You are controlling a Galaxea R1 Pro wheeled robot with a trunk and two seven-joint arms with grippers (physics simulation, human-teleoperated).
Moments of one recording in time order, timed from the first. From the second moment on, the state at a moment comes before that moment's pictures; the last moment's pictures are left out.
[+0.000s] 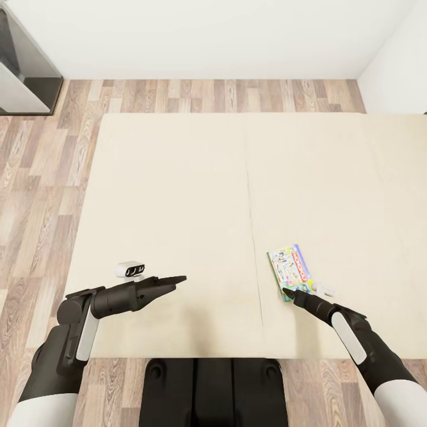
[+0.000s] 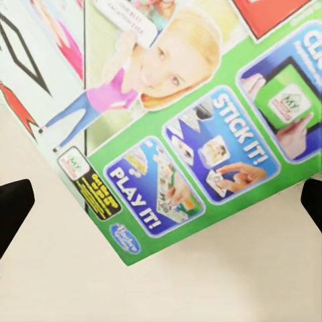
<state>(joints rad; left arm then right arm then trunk) -0.51 0.01 0.18 -1.46 0.20 0.95 -1.57 -0.57 -0.25 0.03 -0.94 -0.60 0.46 0.15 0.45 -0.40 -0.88</state>
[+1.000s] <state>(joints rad) -0.51 0.01 0.18 -1.46 0.20 0.95 -1.57 -0.57 -0.25 0.03 -0.94 -0.60 0.46 0.16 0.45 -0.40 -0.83</state>
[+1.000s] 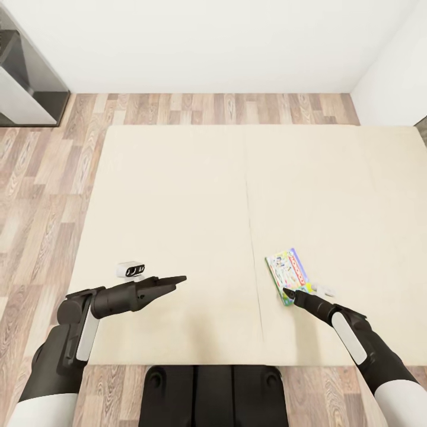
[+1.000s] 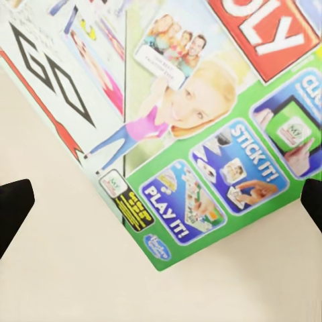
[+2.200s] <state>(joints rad) -0.50 0.06 0.22 -1.45 0.20 0.94 -1.57 -0.56 -0.25 0.03 -0.94 -0.60 0.46 0.16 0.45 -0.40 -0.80</state>
